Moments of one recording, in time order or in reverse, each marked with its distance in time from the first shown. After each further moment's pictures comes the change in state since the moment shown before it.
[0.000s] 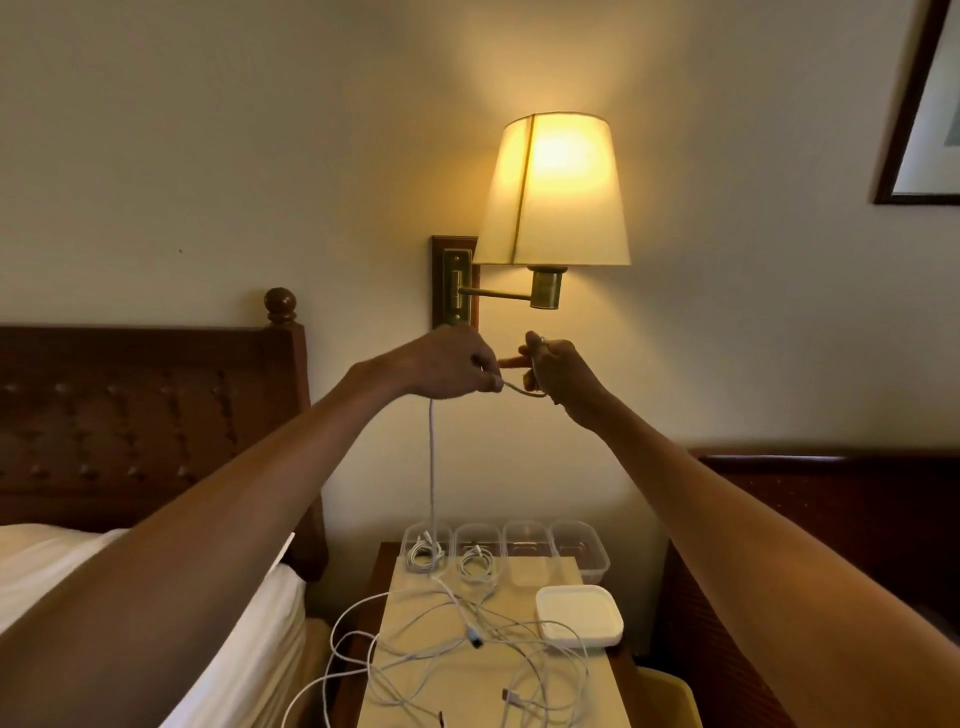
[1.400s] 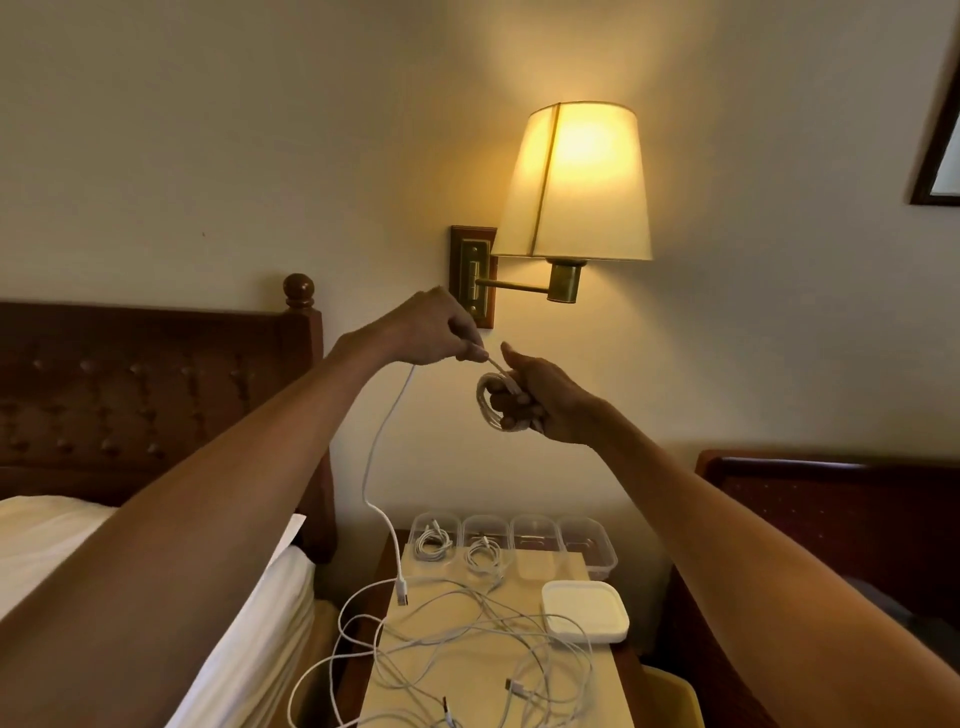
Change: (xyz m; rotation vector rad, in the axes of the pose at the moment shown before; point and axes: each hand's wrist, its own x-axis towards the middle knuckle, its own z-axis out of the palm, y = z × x) left_hand -0.006 -0.034 -0.021 -0.117 0.130 -0.085; right_hand -0.015 -0.001 0.029 0.196 -0.370 0.278
